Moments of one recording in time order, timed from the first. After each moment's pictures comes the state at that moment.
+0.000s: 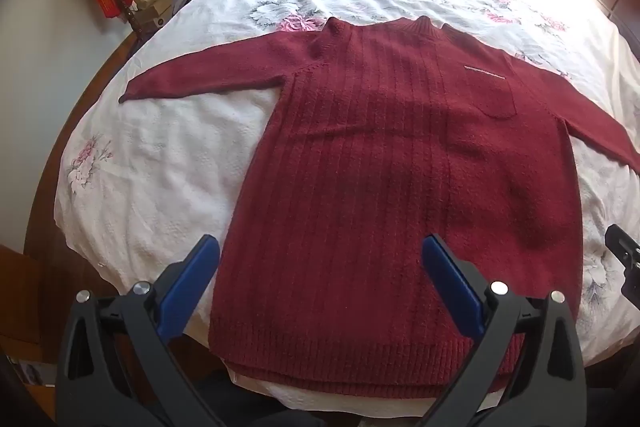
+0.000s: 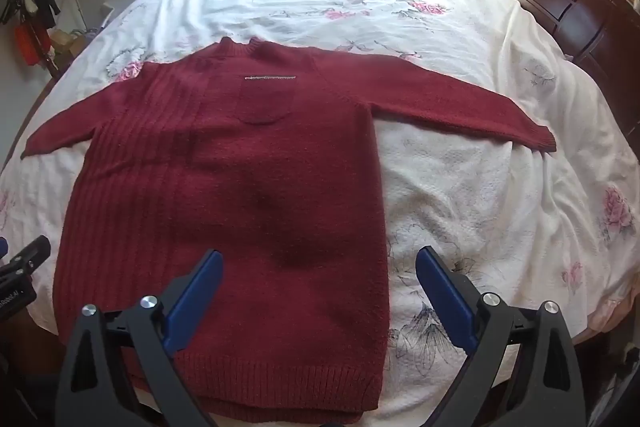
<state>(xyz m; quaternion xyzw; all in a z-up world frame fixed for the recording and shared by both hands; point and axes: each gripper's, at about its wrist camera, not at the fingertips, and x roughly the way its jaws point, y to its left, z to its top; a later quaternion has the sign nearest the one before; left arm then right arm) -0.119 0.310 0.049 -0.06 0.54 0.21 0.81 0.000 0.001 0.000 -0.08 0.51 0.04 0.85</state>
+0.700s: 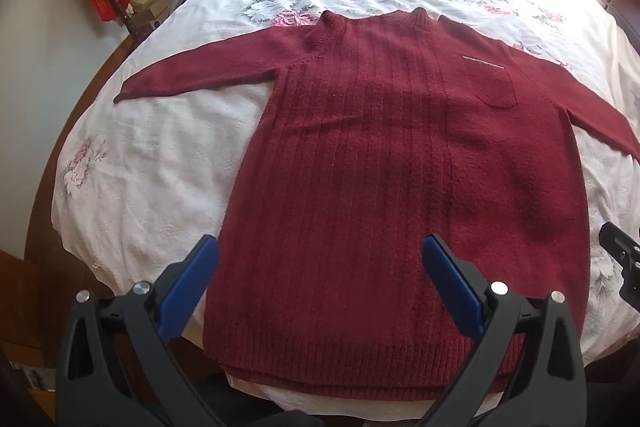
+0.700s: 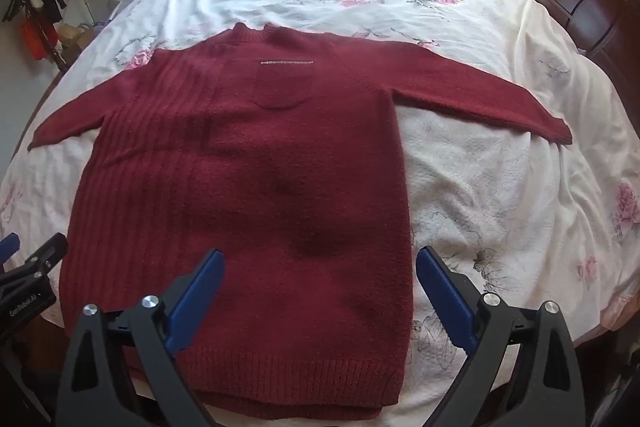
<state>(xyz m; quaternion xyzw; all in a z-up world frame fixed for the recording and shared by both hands) -0.119 0.305 0.036 -0.06 0.54 0.20 0.82 -0.005 0.013 -0.013 -0.06 0.53 0.07 0.84</state>
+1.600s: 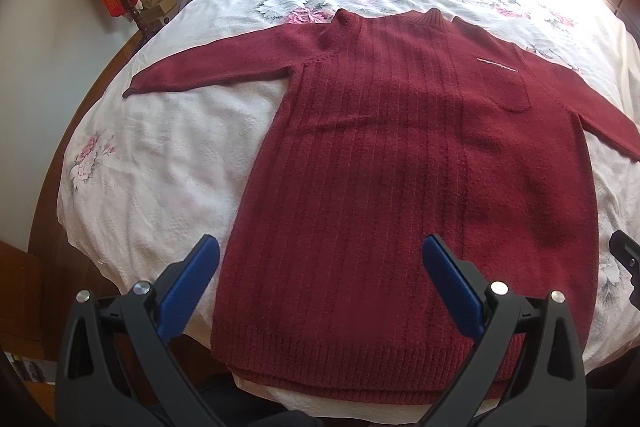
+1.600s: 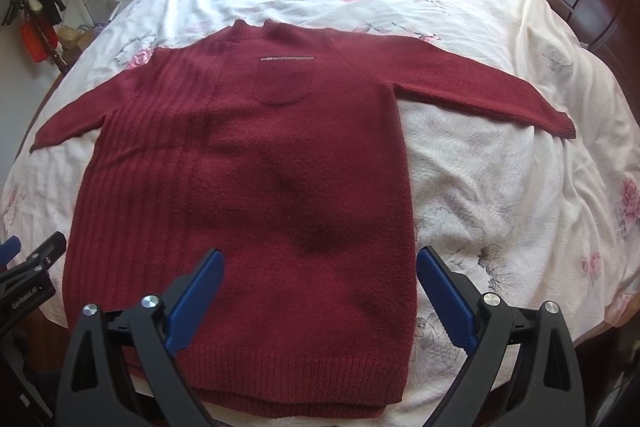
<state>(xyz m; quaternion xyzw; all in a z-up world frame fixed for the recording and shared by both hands) -0.122 0.316 0.032 -0.06 0.54 0.22 0.81 -0.003 0.010 -0.015 -0.05 0.54 0.07 0.84</state>
